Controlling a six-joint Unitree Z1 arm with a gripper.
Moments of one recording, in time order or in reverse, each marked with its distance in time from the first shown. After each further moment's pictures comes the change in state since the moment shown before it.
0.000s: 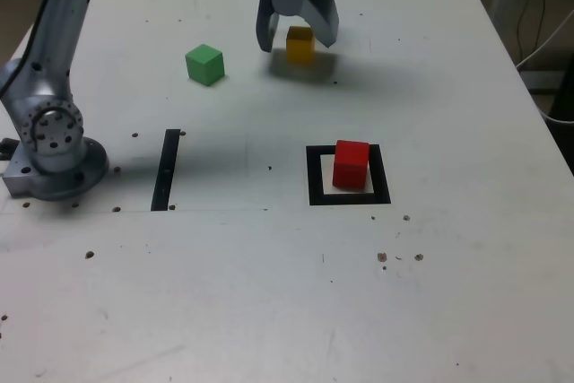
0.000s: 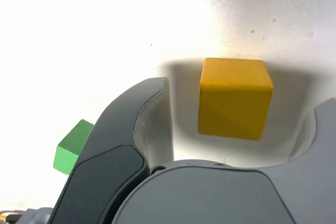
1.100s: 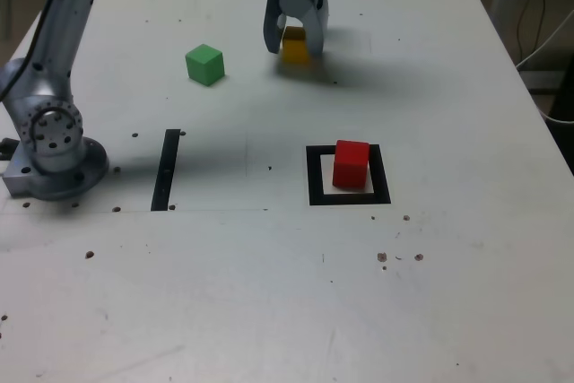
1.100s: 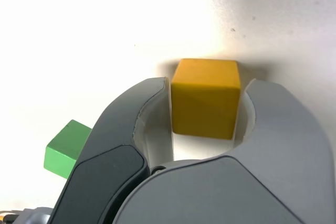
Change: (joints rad) arm -0.017 0.023 -0.048 0.037 -0.014 0.000
